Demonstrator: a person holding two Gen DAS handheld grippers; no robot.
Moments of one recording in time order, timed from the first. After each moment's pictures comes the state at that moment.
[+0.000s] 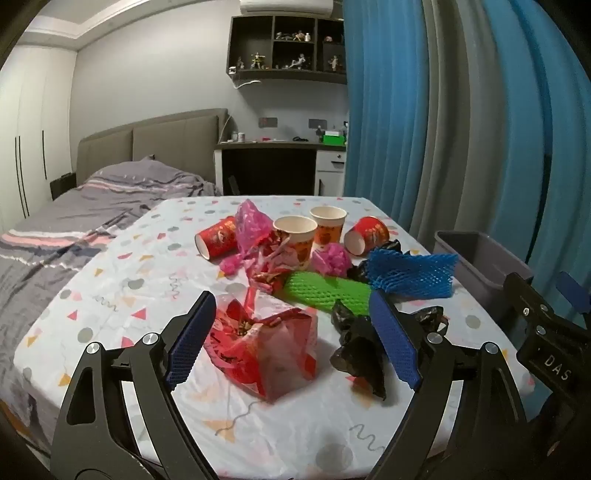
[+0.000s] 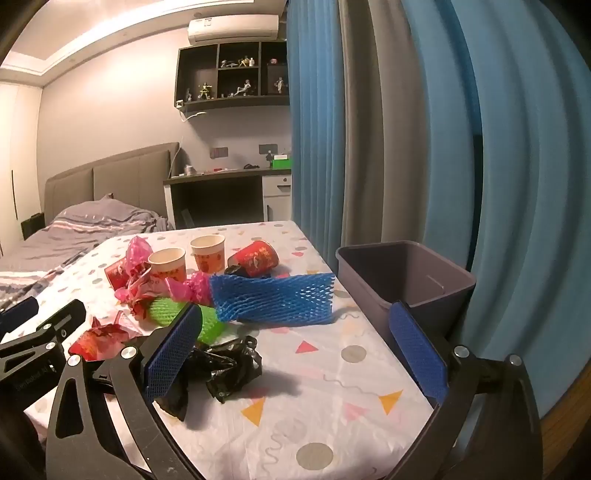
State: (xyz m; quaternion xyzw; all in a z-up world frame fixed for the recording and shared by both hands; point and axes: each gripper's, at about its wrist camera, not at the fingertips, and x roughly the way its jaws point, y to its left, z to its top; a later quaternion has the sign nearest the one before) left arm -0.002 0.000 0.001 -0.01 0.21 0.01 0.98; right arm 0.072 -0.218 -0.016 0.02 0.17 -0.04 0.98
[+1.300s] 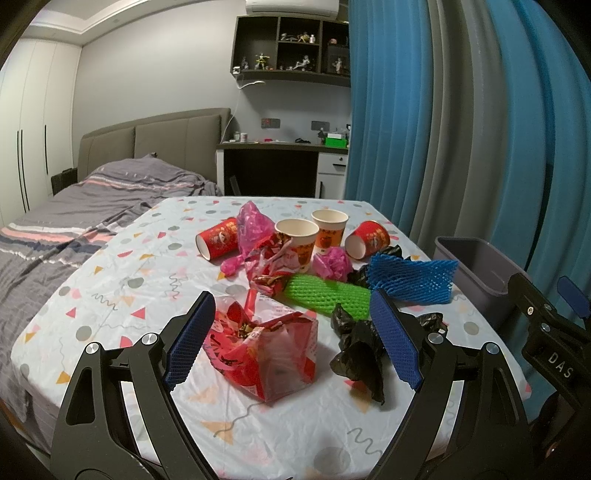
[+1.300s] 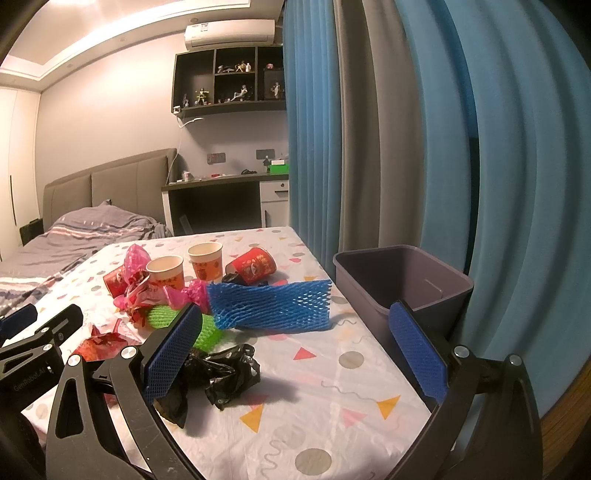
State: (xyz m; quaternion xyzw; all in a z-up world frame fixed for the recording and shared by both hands) left arm 0.001 0.002 -0.002 -0.02 0.21 0.00 0.98; right arm 0.071 -0.221 -0.012 0.03 0.16 -0.04 0.99
